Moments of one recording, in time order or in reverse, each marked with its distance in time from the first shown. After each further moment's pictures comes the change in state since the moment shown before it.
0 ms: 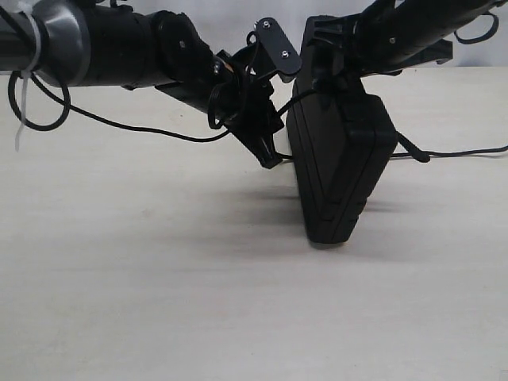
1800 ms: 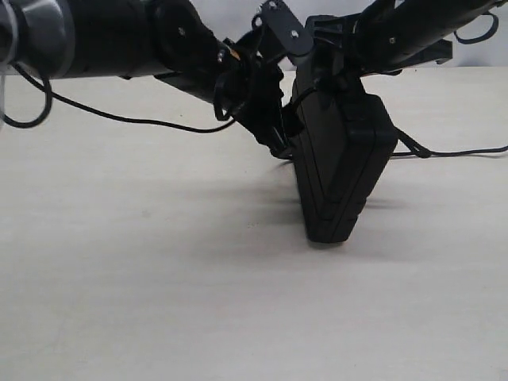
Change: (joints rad) left arm -0.027 -0.075 0.008 0.017 0.008 -0.109; right arm 0.001 0.000 0.000 0.000 -0.003 0.000
